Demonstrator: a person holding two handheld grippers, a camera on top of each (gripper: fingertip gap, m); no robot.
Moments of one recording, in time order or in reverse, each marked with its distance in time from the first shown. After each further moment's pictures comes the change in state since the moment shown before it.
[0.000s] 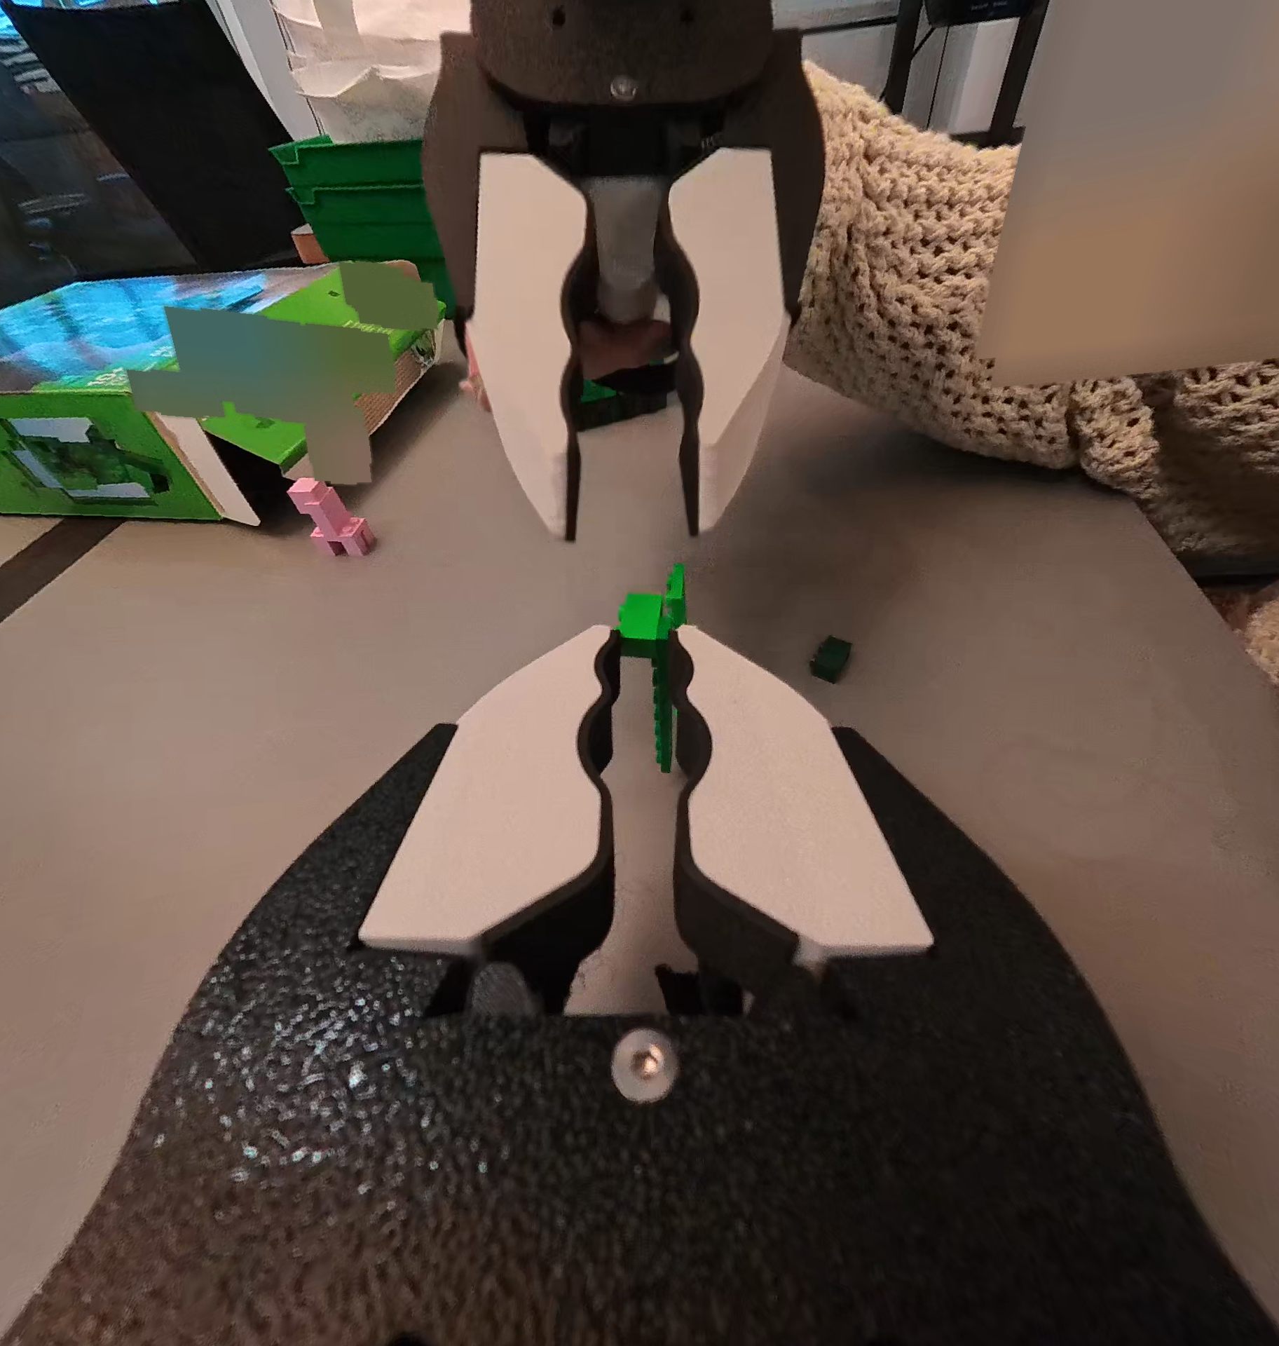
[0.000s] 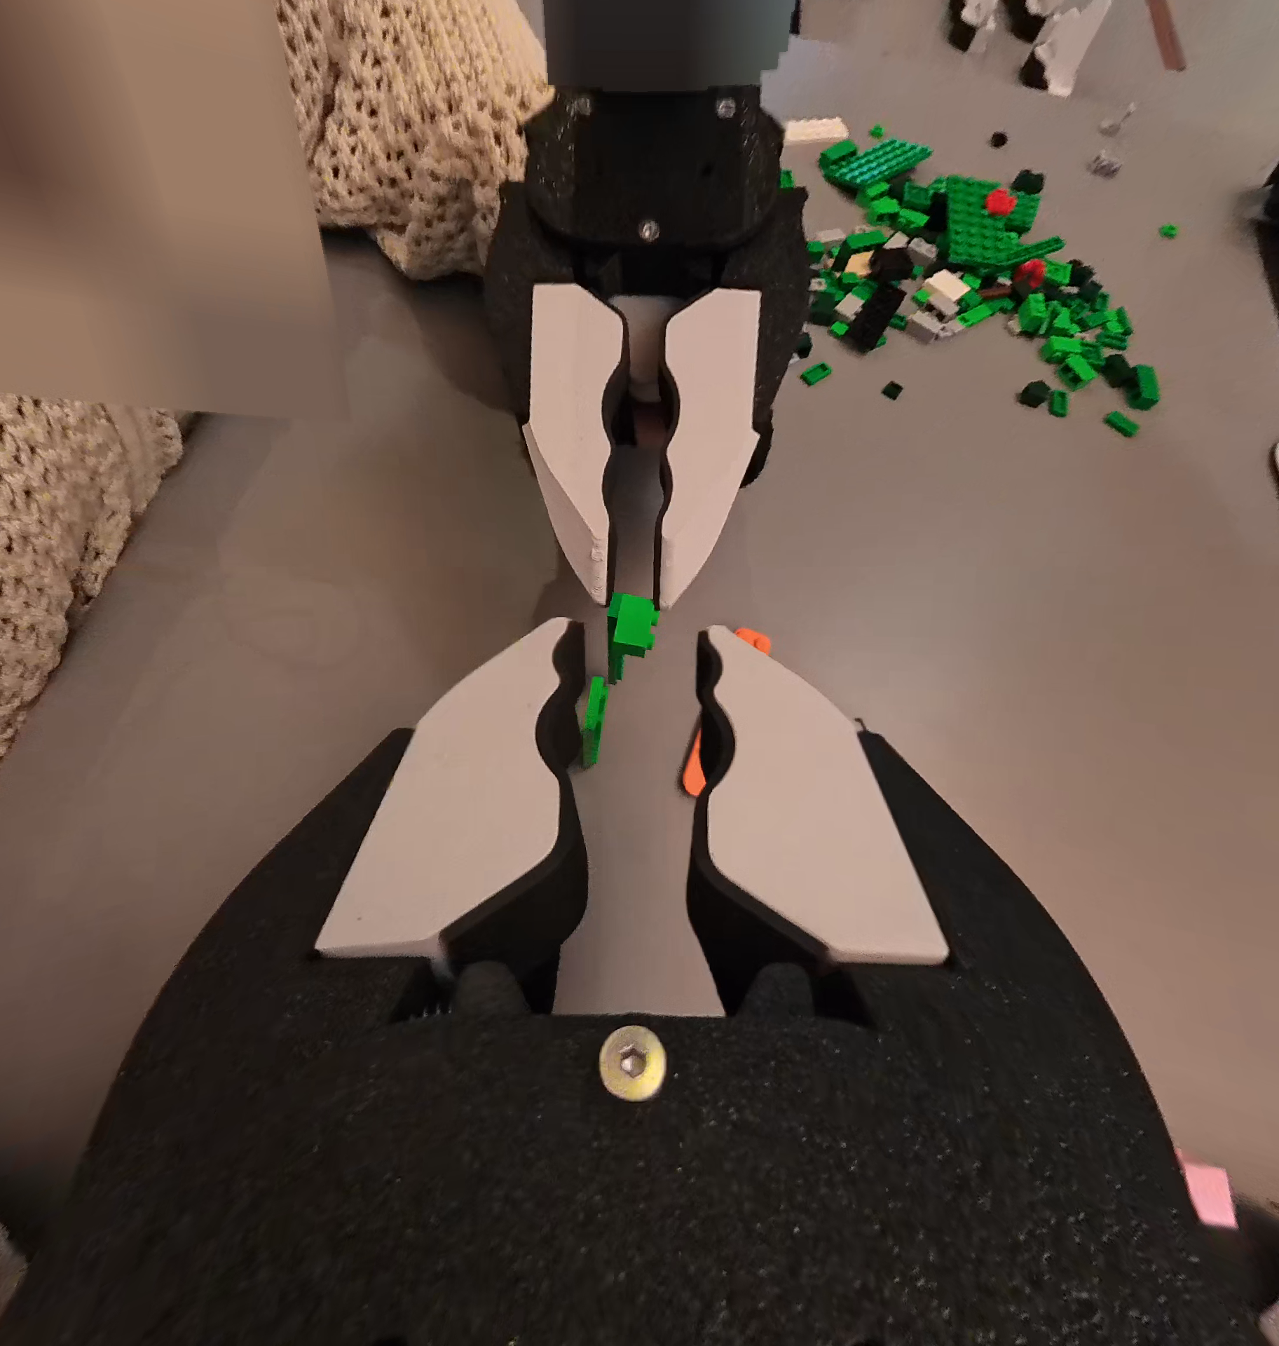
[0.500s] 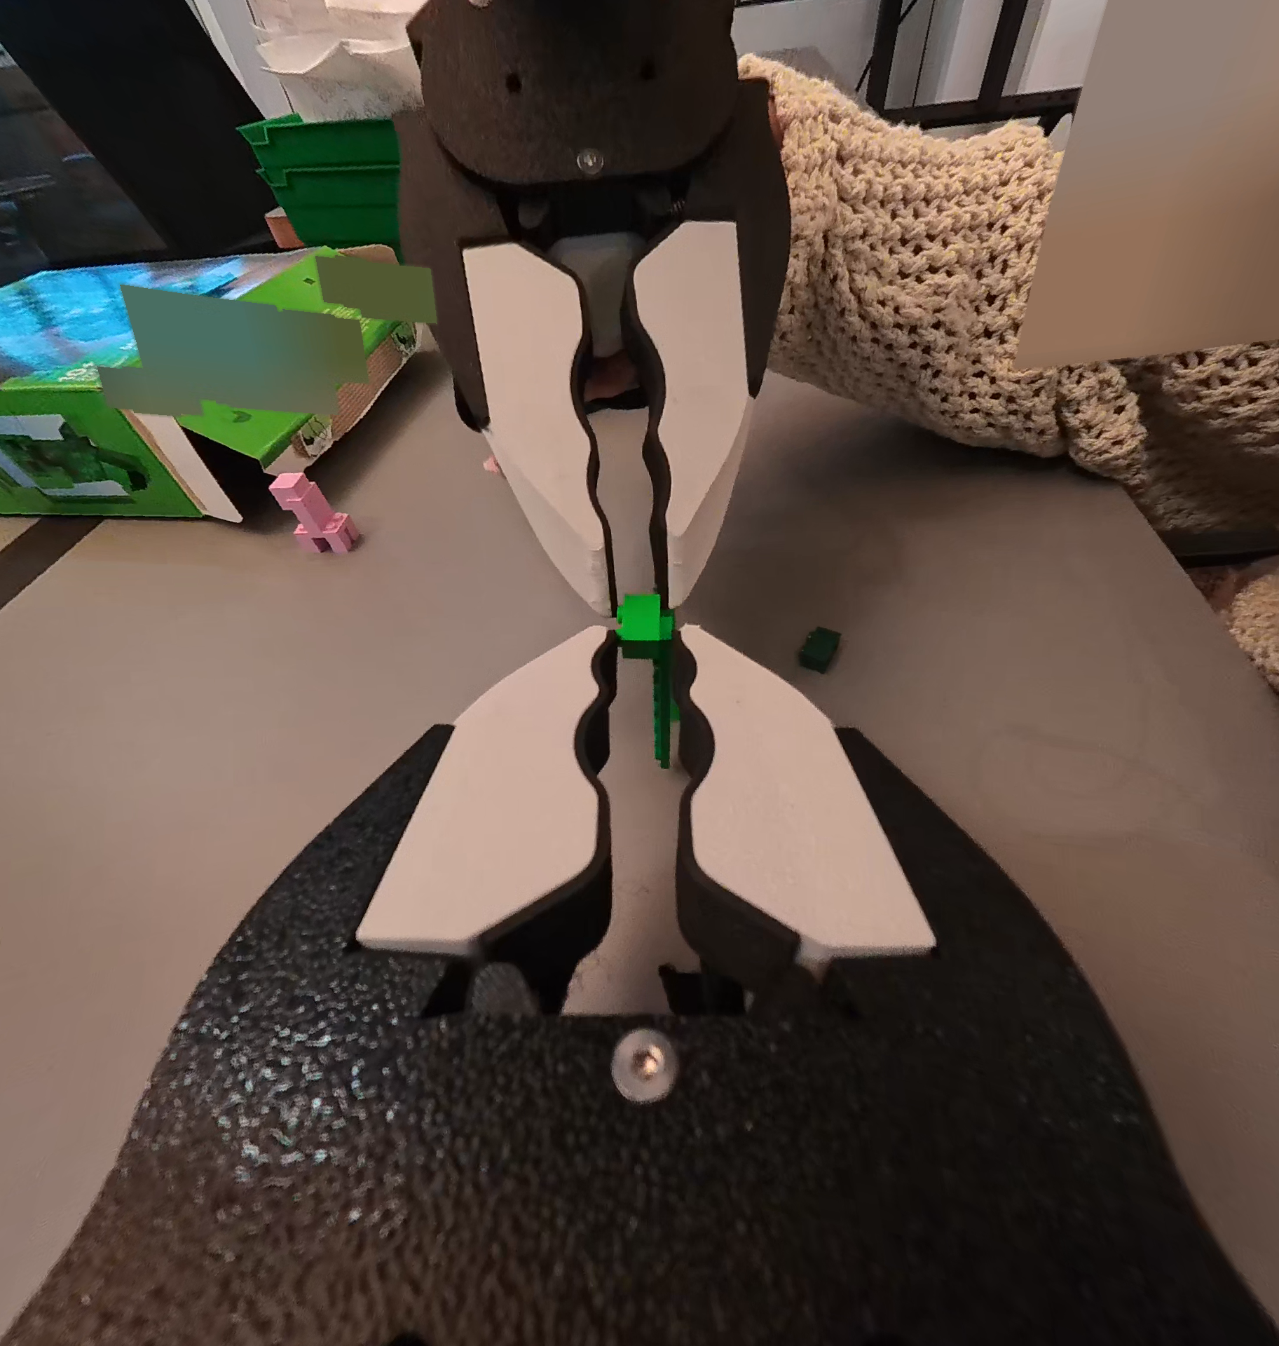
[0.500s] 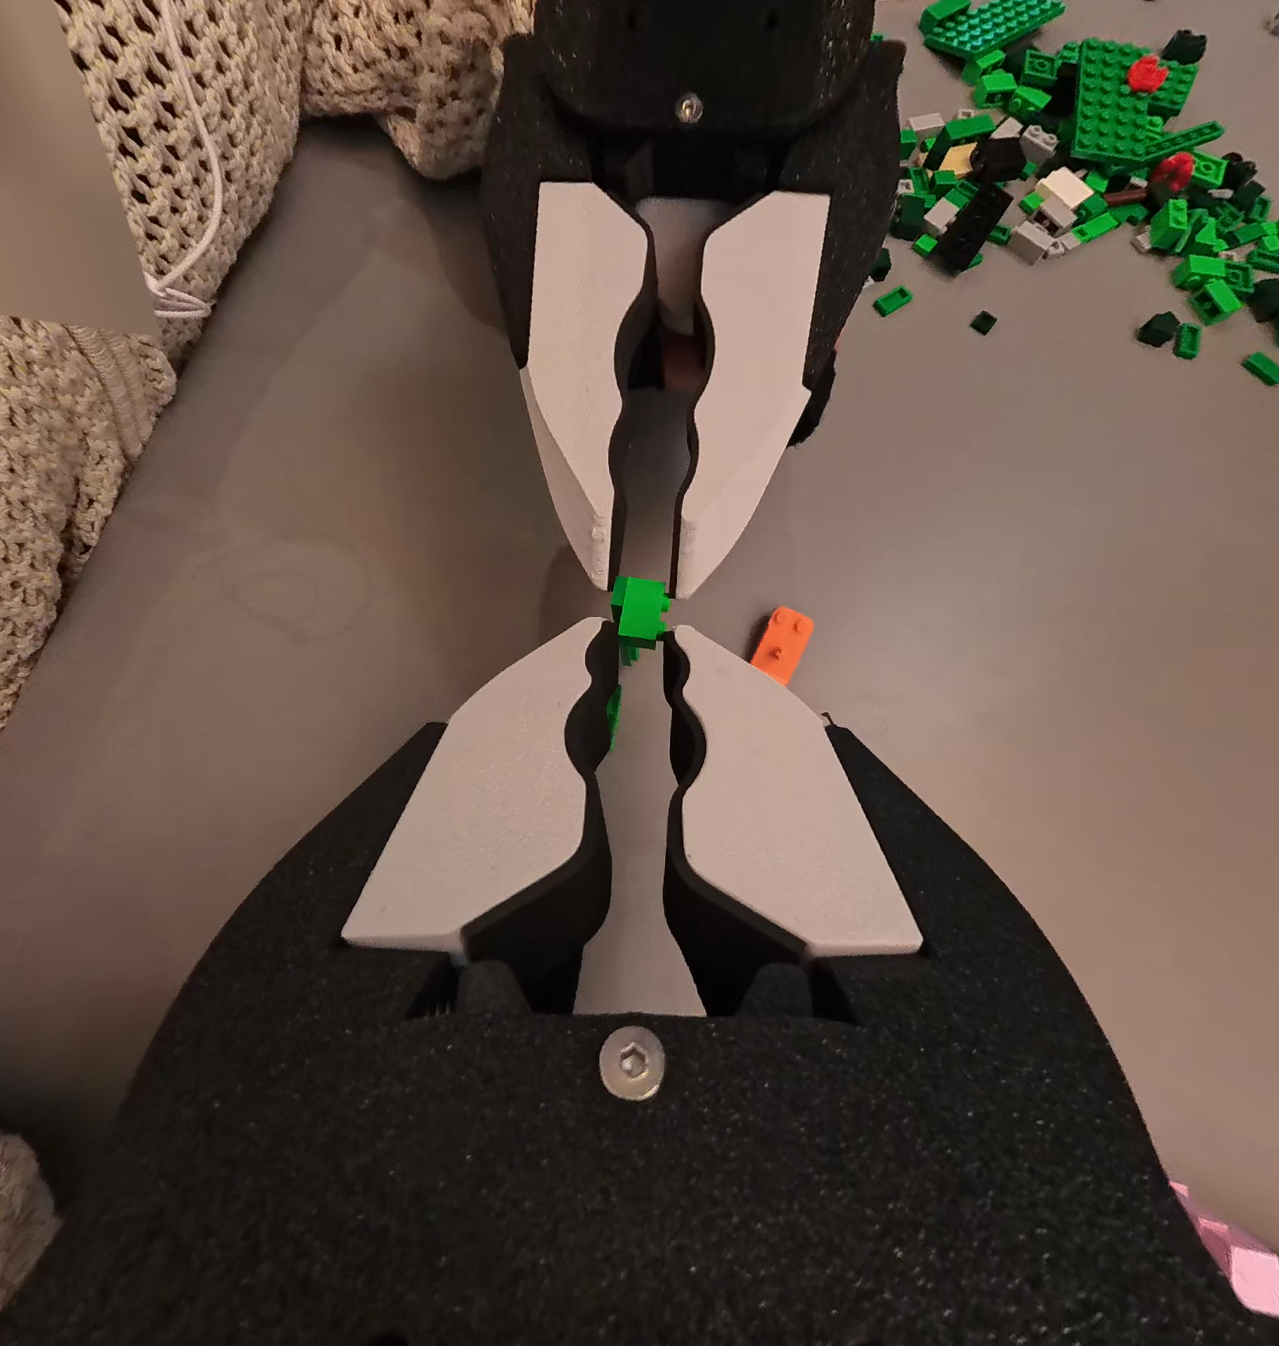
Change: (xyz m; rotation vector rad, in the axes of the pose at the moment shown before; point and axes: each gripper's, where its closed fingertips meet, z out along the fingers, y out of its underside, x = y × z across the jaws) left arm 0.003 0.001 0.001 -0.026 0.020 0.011; right arm -0.005 0.013 0.020 -0.112 -0.080 -0.006
